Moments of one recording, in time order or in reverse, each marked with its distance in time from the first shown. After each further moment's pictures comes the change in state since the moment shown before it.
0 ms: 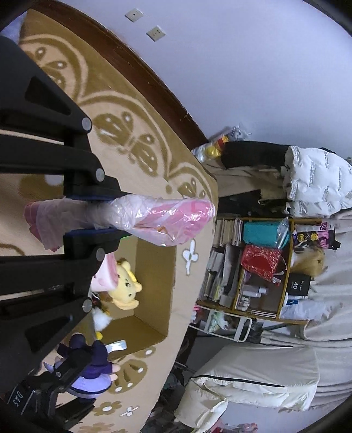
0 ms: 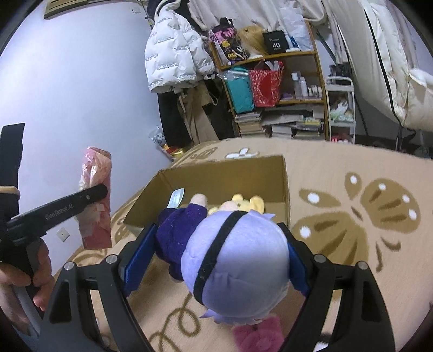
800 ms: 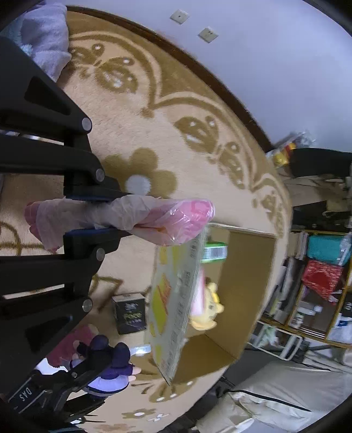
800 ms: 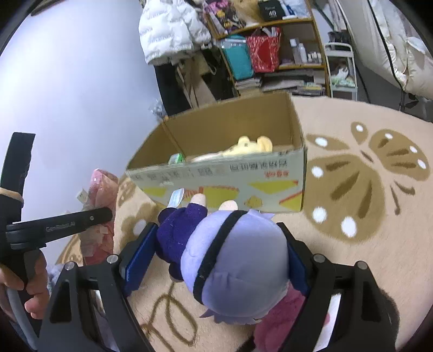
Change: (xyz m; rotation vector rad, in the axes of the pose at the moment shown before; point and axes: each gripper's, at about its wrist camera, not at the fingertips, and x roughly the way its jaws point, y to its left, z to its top) left arm 0.022 0.018 -0.066 -0.051 0.366 0.020; right arm 0.003 0.008 -0.058 0.067 0.142 0.026
